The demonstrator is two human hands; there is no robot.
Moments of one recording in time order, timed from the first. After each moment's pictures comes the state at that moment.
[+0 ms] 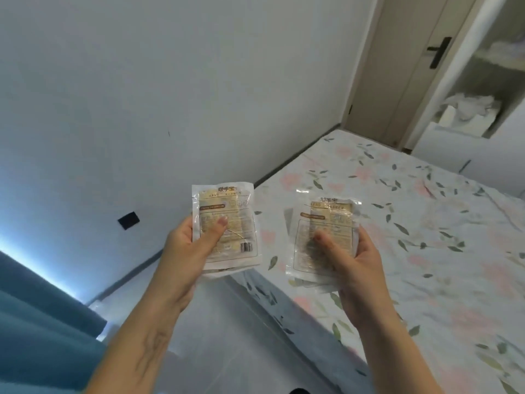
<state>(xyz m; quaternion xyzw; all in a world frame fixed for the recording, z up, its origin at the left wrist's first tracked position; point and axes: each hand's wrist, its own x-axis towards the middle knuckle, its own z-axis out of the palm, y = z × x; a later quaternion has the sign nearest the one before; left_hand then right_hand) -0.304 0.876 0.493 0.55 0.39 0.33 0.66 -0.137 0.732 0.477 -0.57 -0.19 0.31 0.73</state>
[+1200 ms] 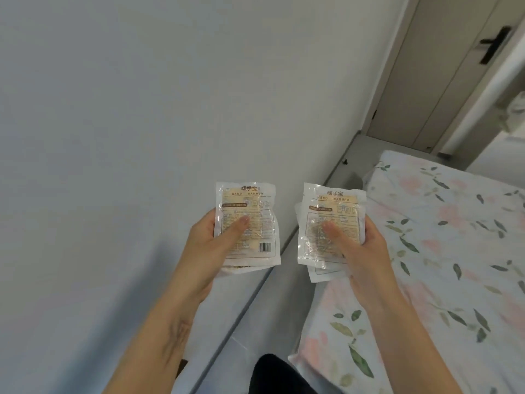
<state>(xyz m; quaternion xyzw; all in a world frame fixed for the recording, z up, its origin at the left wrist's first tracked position) -0.218 1.610 0.493 0.61 0.33 0.25 0.67 -0.068 1.449 0.471 -0.62 -0.12 0.25 0.73</state>
